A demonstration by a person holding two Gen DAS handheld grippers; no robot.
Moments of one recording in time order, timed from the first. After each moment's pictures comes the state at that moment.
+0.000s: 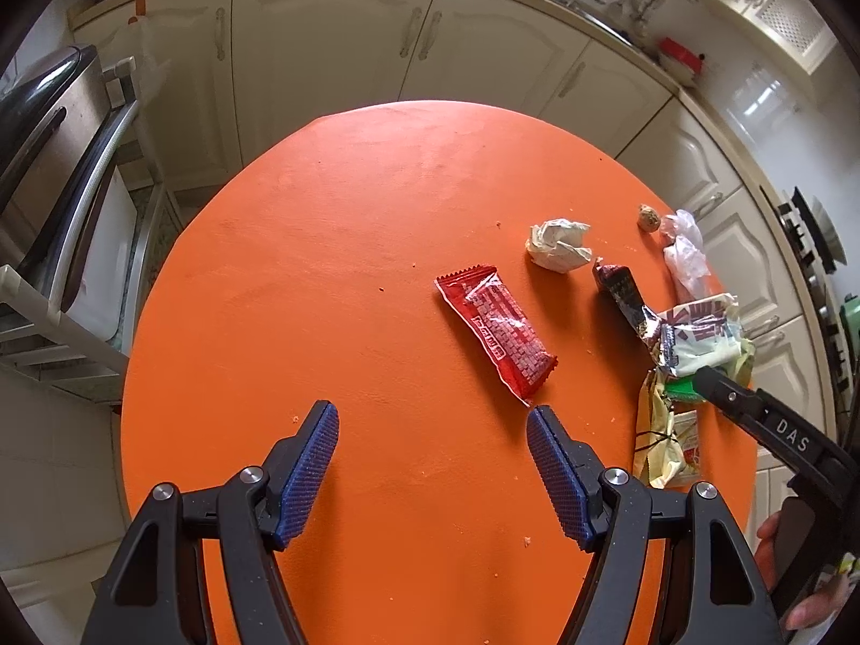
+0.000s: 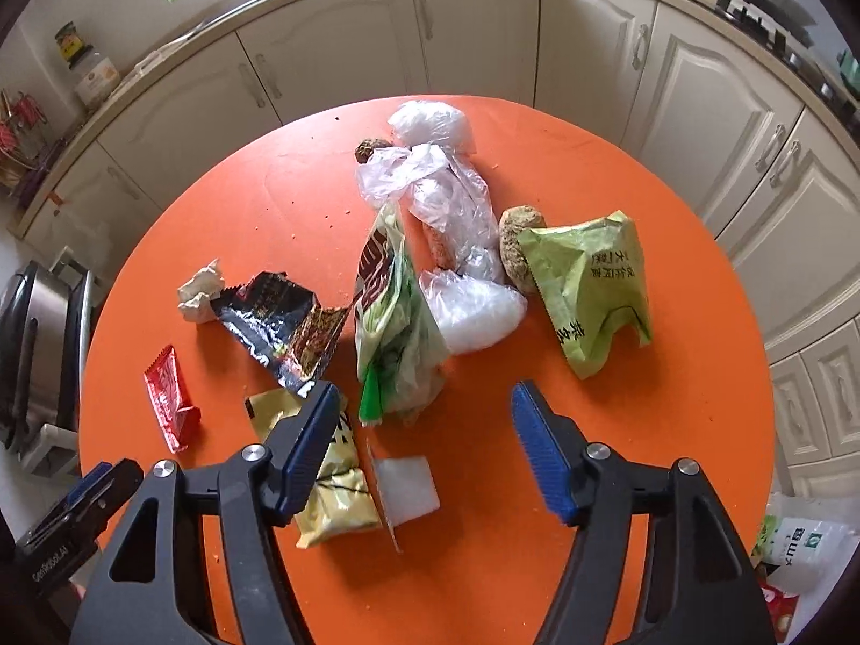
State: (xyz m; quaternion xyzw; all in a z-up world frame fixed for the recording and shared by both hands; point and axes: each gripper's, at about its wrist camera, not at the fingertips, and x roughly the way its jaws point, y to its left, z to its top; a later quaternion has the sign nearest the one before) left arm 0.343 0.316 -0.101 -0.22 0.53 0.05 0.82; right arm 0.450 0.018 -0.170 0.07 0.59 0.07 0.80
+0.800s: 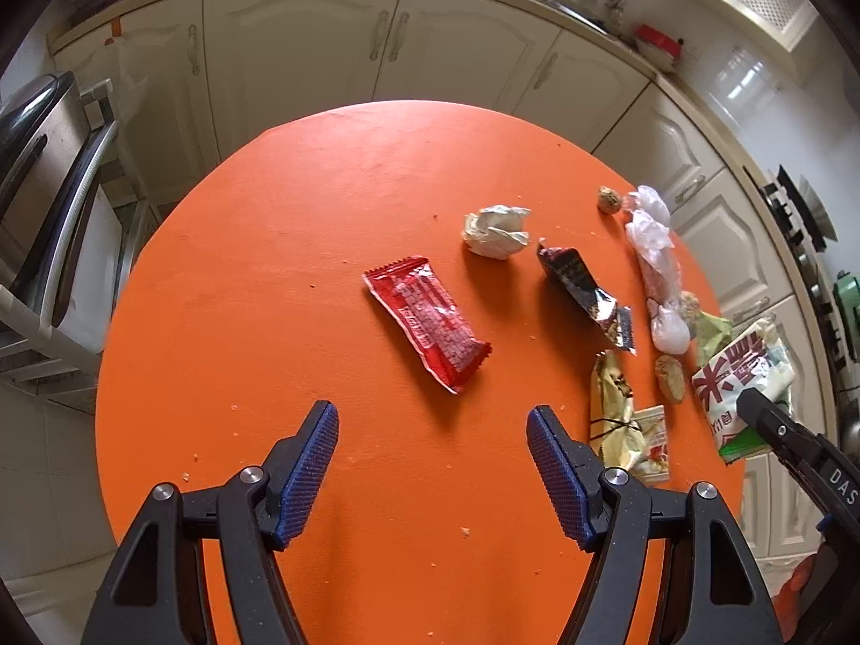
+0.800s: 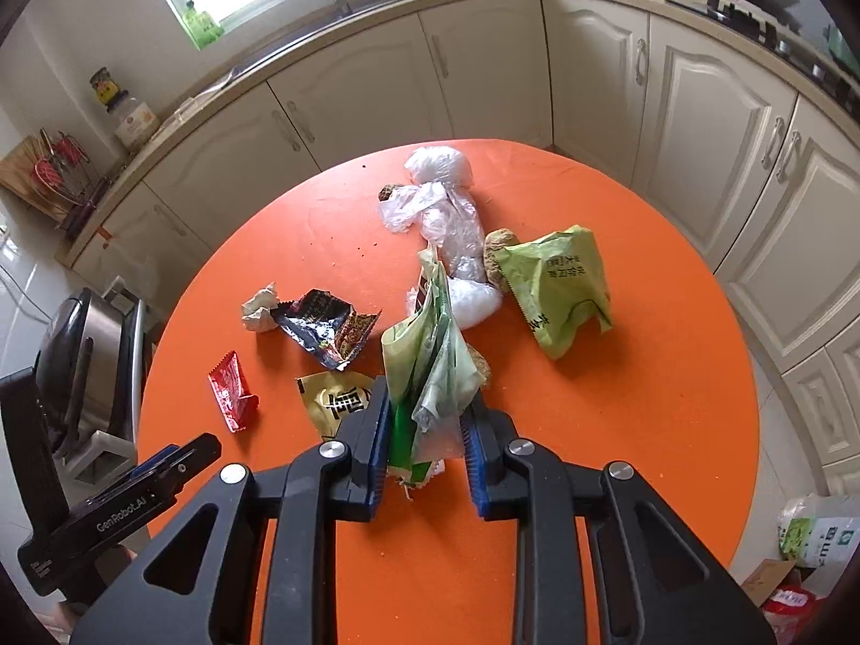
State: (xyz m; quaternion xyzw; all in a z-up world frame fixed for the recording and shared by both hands) left arm 0.348 0.271 -0.089 -0.20 0.53 0.03 0.83; right arm 0.401 -0.029 -0.122 0.13 0.54 0.10 0.83
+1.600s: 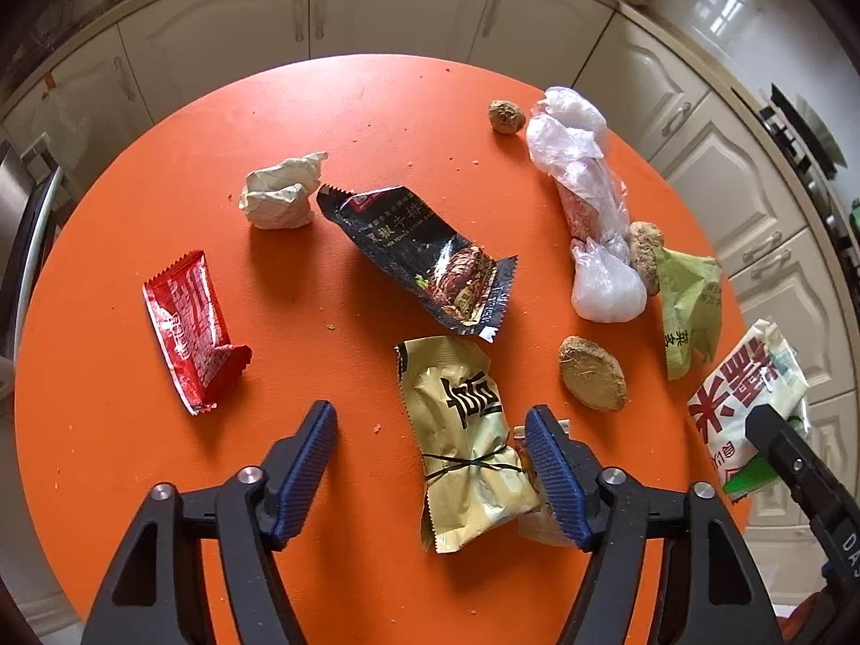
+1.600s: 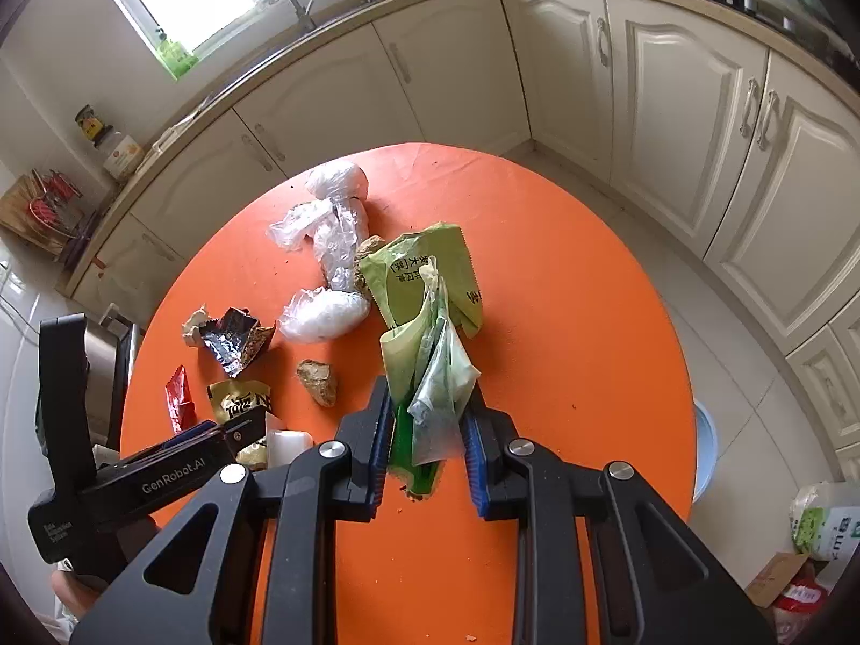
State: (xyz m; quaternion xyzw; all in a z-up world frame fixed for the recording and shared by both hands) left arm 0.412 0.155 -0.123 -0.12 0.56 0.03 0.82; right arm 0.410 -0.104 -0.156 0.17 0.54 0.10 0.82
